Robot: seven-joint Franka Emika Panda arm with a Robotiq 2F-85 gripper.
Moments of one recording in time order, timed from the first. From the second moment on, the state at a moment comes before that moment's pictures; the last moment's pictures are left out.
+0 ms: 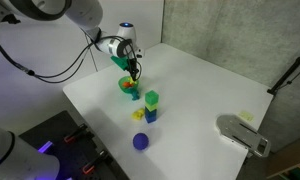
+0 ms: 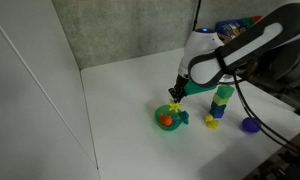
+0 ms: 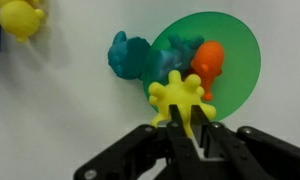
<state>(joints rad) 0.22 0.64 0.07 -1.87 0.01 2.60 0.38</state>
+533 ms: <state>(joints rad) 0.20 0.59 0.08 -1.87 0.05 2.56 0.35</state>
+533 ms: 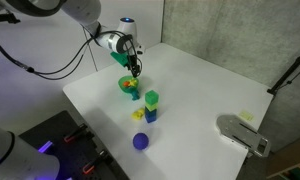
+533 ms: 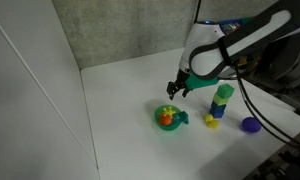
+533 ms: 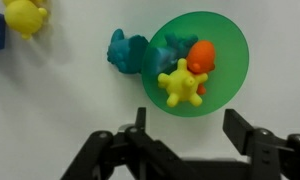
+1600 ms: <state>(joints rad) 0.06 0.06 -0.02 -2.19 0.02 2.25 0.30</state>
